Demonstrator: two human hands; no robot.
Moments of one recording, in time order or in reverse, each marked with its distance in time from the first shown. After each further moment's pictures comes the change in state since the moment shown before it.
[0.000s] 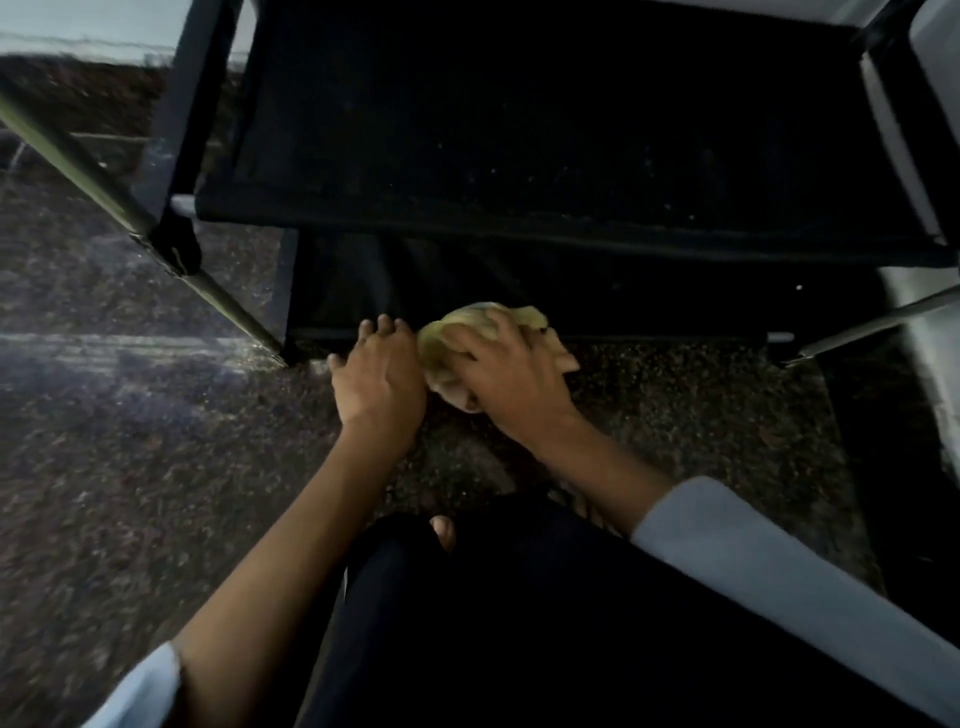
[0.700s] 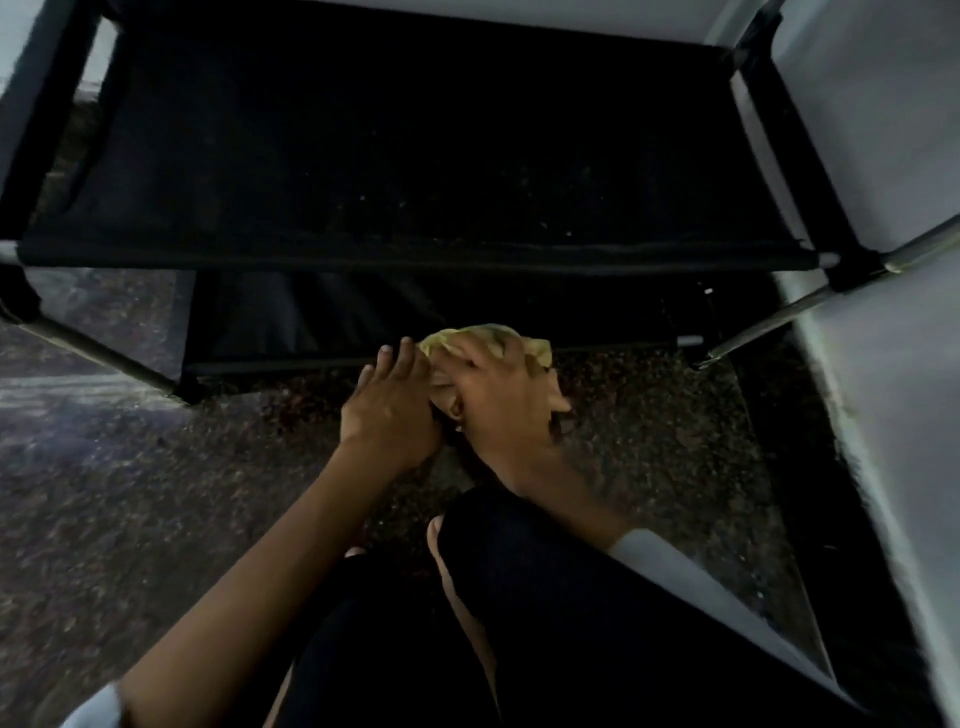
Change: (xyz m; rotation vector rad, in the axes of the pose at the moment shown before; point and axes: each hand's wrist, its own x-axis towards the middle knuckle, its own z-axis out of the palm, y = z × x) left_hand -0.004 0.067 0.021 0.116 -0.199 0.385; right_hand -0.036 0.045 0.006 0.262 -0.045 0.322
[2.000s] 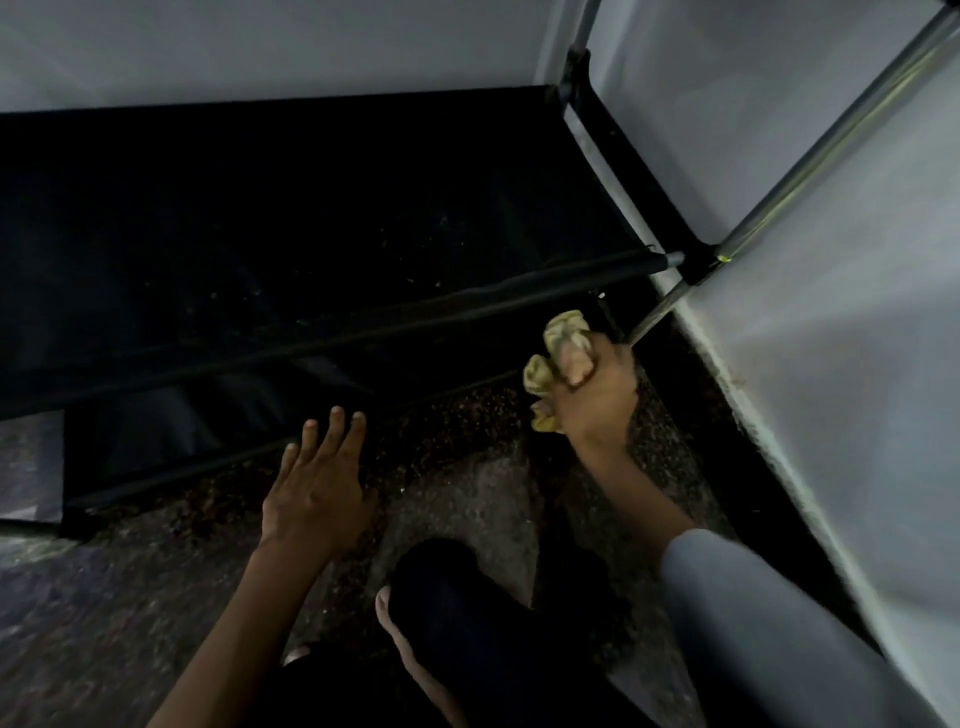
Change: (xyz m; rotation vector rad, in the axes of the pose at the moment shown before) left_hand 0.003 0.002 0.003 0.015 -0.046 0.054; right_hand -0.026 0.142 -0.006 0.488 0.559 0.790
